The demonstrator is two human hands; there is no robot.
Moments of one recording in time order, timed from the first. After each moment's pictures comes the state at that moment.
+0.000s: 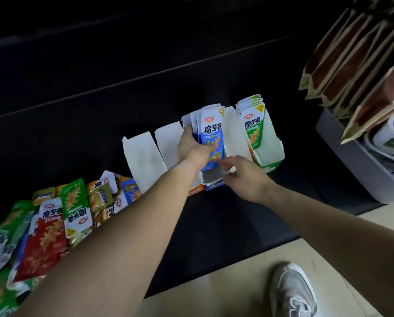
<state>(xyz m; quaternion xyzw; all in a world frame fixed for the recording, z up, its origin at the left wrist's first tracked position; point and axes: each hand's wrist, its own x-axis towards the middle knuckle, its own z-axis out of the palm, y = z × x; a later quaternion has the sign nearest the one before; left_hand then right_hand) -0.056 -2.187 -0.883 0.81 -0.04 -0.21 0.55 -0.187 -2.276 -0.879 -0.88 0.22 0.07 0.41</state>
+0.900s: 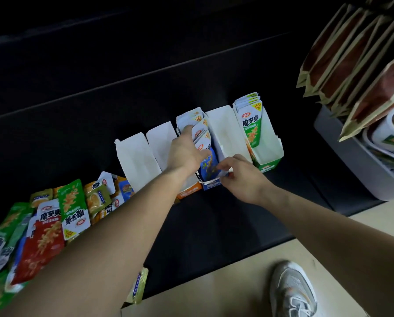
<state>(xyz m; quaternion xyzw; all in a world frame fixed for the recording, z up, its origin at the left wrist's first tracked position) -0.052 -2.172 -0.877 0.90 -0.21 -0.14 0.35 -0.187 -2.278 -0.890 -0.90 0.21 0.06 0.37</state>
